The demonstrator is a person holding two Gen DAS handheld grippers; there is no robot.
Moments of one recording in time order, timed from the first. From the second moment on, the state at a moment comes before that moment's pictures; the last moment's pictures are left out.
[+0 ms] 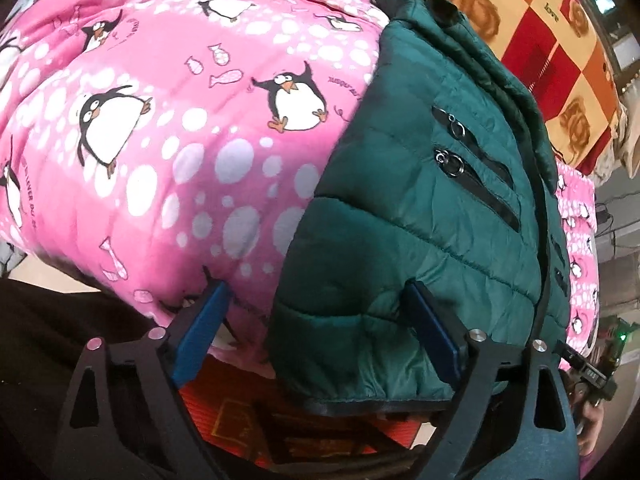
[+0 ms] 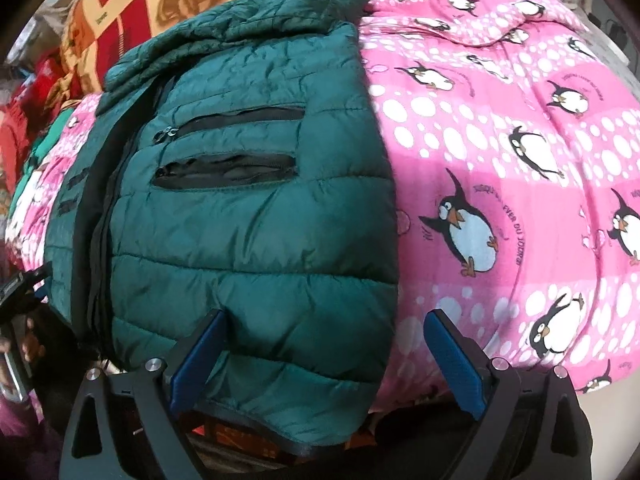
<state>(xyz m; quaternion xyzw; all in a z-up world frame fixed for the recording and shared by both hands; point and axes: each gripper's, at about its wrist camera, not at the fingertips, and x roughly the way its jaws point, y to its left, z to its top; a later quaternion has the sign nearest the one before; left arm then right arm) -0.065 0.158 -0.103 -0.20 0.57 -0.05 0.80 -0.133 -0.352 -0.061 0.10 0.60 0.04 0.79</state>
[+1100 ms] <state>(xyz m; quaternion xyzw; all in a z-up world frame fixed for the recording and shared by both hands) -0.079 0.121 -0.077 -0.08 0.52 -0.06 0.85 -0.141 -0.329 -0.057 0.09 0.55 0.14 0.82</state>
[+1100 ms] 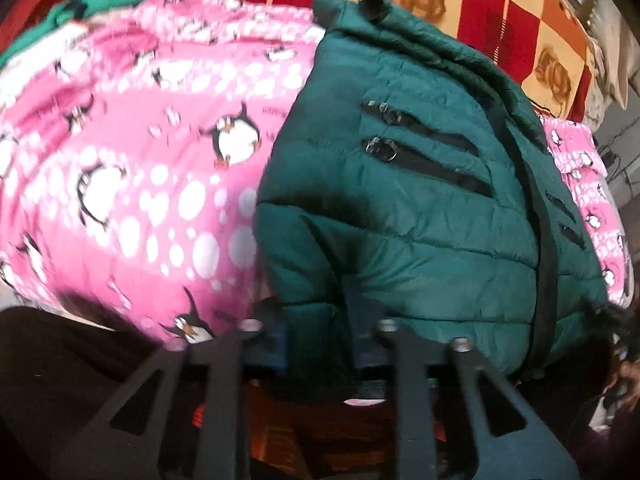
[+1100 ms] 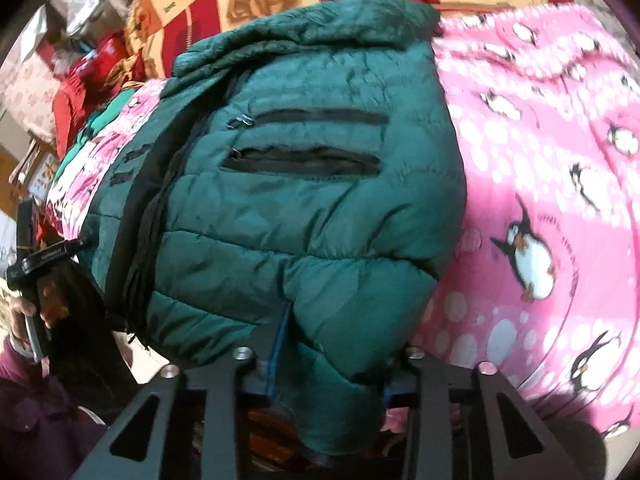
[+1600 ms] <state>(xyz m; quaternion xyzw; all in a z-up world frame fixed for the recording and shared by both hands) -0.052 0.124 0.022 -0.08 0.41 -0.08 0.90 -0.124 -0.348 0.027 0.13 0.44 0.18 0.87</state>
